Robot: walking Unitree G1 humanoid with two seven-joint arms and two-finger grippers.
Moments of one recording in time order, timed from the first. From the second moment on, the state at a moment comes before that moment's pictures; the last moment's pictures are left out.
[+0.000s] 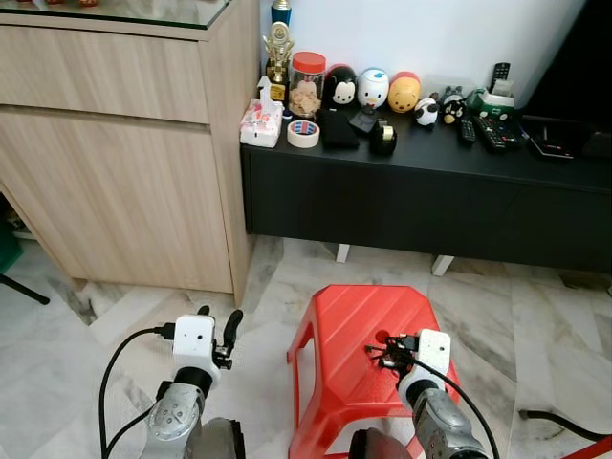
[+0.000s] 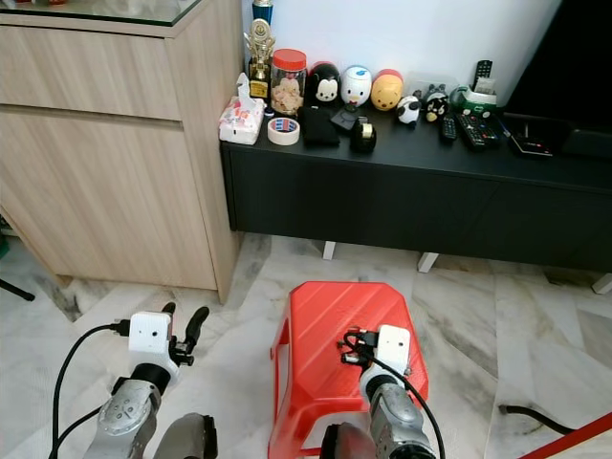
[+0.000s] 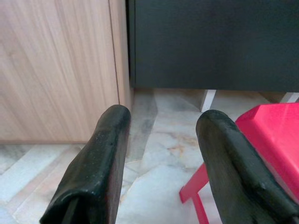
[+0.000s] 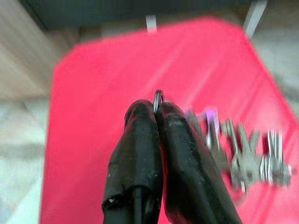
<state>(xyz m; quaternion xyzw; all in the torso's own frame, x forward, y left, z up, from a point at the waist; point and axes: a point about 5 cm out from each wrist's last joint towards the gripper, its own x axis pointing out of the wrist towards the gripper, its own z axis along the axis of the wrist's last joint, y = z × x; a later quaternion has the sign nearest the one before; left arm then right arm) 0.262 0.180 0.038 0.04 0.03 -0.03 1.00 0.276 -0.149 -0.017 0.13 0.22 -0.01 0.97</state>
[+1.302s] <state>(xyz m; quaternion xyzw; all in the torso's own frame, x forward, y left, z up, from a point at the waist) 0.247 0.209 0.007 0.05 0.10 0.01 0.99 0.278 -0.148 0.028 0.10 0.09 -0.02 0.99</state>
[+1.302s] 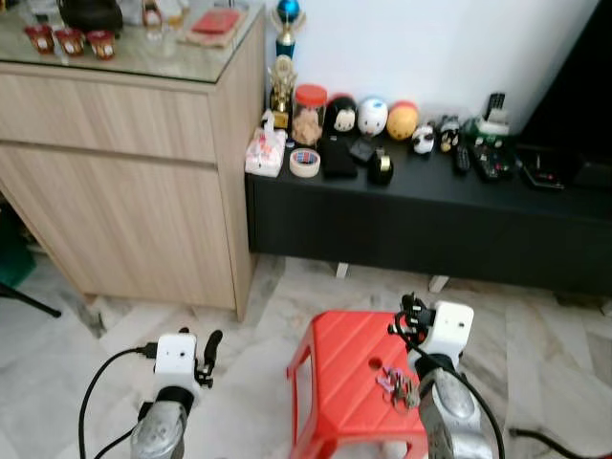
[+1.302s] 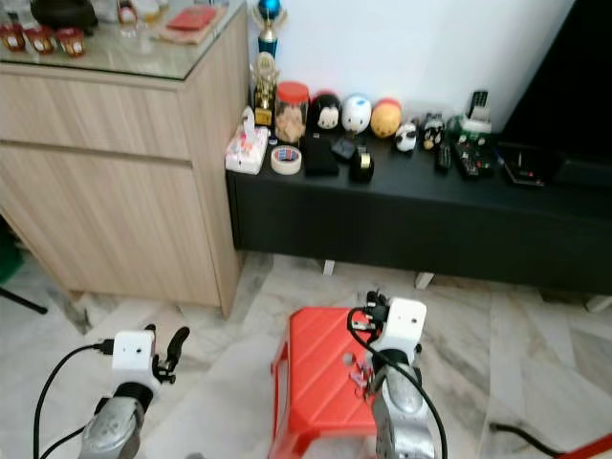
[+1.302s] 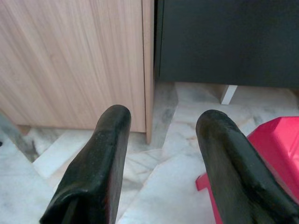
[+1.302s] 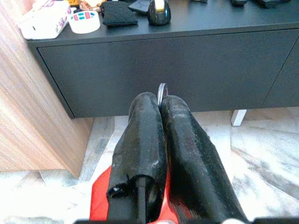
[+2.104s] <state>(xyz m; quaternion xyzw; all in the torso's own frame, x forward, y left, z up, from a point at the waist) 0.181 0.244 -0.058 0.05 0.31 0.07 0.95 0.263 -0.151 0.003 0.10 0.14 -0.04 0.98</state>
